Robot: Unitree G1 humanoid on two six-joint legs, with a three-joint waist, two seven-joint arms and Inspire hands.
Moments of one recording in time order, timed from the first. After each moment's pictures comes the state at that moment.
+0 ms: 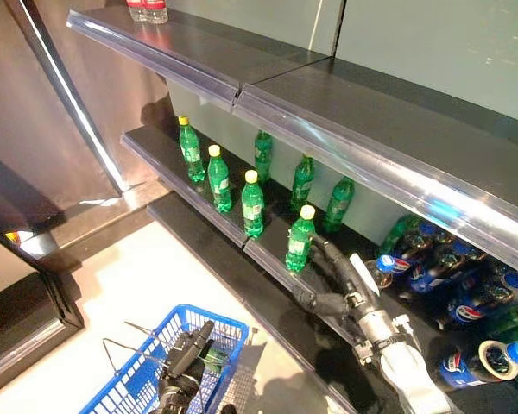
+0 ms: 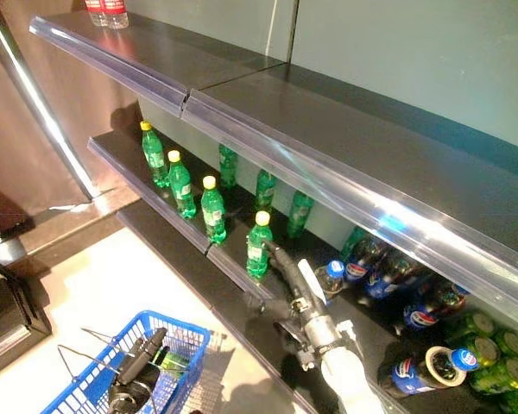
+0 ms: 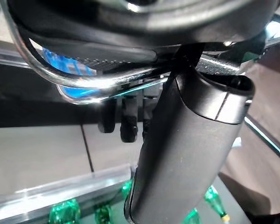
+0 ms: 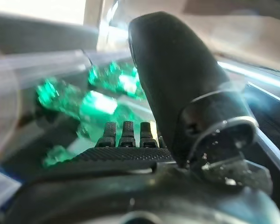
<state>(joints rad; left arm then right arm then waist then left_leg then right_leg) 0.23 0.16 -0.10 0.69 -1.27 -0.23 -0.33 0.13 -0.40 0.27 0.04 -0.04 -0.36 -0.09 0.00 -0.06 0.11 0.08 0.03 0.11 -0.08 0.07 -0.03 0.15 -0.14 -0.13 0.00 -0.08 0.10</state>
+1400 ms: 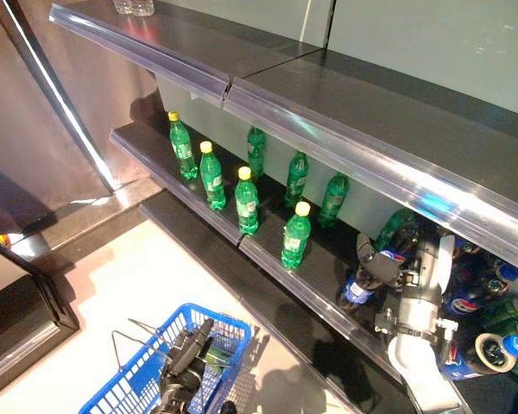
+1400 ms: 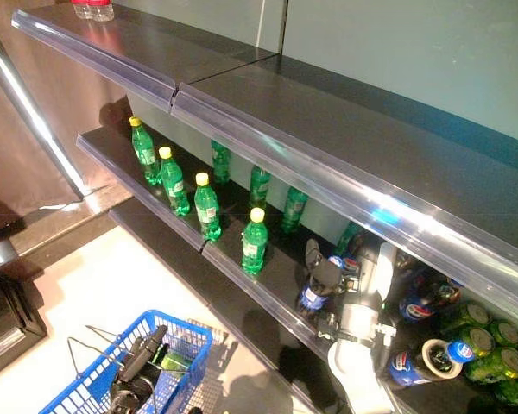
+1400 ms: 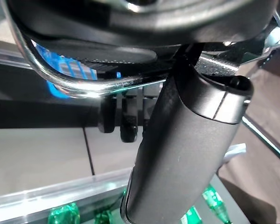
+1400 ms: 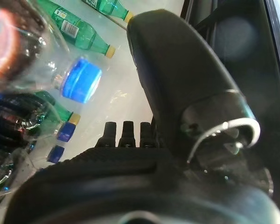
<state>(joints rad) 0.23 0.14 -0.09 0.66 -1.27 -0.22 -0.29 0.12 -0.36 0.16 -0.03 -0.22 -0.33 -0.70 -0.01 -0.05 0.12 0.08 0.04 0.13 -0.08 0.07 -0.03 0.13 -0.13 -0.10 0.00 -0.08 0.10</state>
